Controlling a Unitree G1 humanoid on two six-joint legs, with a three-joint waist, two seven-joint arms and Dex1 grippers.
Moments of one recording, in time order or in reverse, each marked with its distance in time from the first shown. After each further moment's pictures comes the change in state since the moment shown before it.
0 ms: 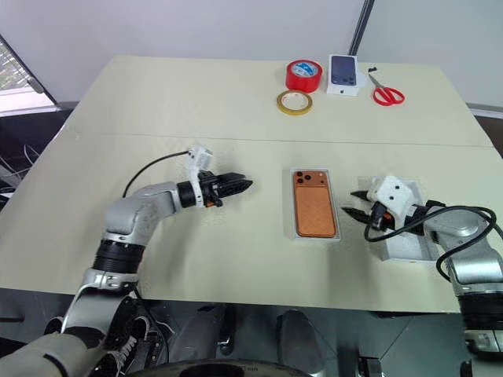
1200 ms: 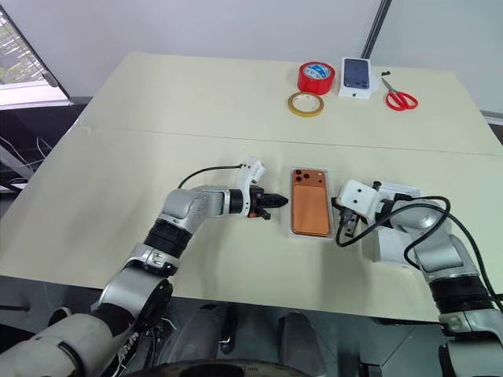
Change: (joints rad) left arm -0.228 -0.300 -0.174 0.409 0.037 0.110 0.153; right arm -0.106 0.041 0.170 0.103 -0.283 -0.159 -0.033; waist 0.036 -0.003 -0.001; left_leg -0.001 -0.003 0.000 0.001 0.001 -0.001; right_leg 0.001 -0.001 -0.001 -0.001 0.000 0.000
